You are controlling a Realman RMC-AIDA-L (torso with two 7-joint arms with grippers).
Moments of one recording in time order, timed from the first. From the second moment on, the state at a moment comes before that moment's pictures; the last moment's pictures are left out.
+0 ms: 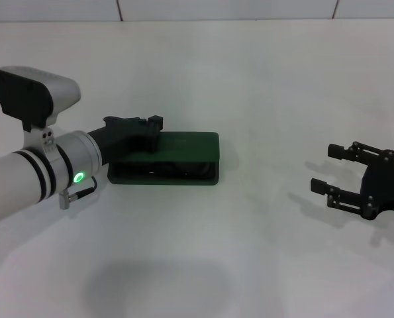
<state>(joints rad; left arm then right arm) -0.20 -2.10 1.68 1.01 1.51 0.51 -1.82 0.39 2.02 -0.94 -0.40 -1.57 -1.45 0.84</state>
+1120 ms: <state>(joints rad) -0.21 -2.10 1.73 0.92 1.16 0.52 -1.36 0.40 2.02 -0.94 -0.40 -1.57 -1.46 0.84</state>
